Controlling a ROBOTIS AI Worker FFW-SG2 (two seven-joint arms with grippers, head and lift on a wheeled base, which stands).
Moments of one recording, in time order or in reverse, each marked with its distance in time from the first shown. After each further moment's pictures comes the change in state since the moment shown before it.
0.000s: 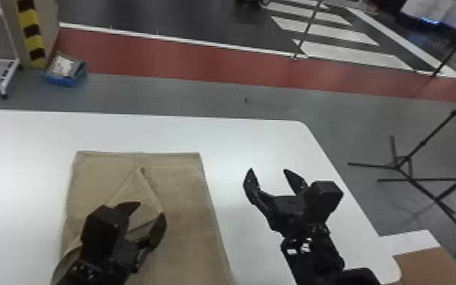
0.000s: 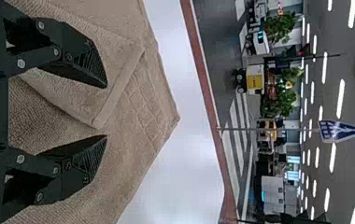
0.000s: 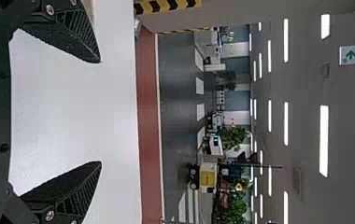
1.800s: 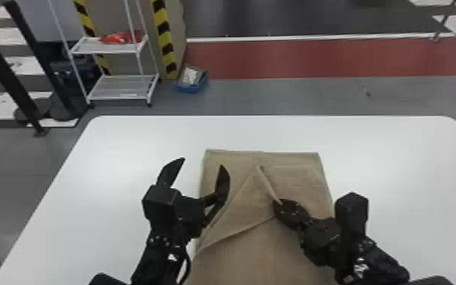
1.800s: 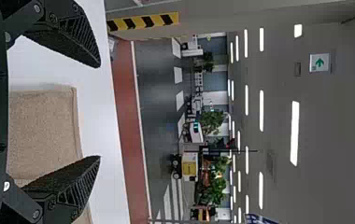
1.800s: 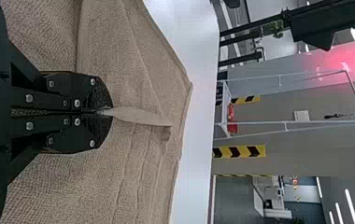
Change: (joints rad) left arm 0.053 0.005 0.191 0.025 0.066 -0.365 0.206; right arm -0.156 -0.002 0.296 0.187 0.091 0.163 0.369
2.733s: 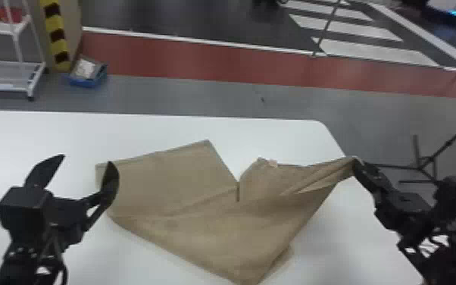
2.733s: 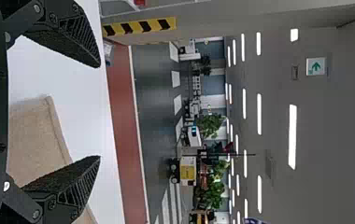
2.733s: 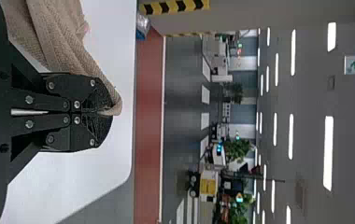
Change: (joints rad) left arm -0.035 -0.001 0.009 0.023 0.004 0.000 -0.001; right arm 0.130 -0.038 -0.801 -0.209 -0.153 0.024 0.104
